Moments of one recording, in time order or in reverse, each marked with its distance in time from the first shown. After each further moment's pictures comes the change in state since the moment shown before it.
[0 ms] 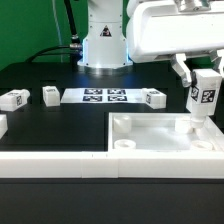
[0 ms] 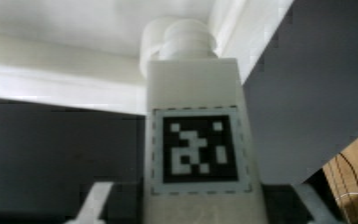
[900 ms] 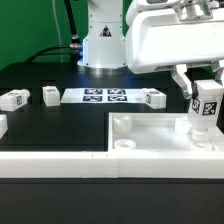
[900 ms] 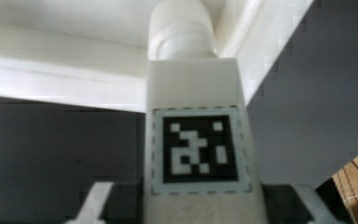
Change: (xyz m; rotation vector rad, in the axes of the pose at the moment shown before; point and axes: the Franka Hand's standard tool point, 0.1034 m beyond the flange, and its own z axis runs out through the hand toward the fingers) arm -0.003 0.005 0.025 0.003 -0.019 0.010
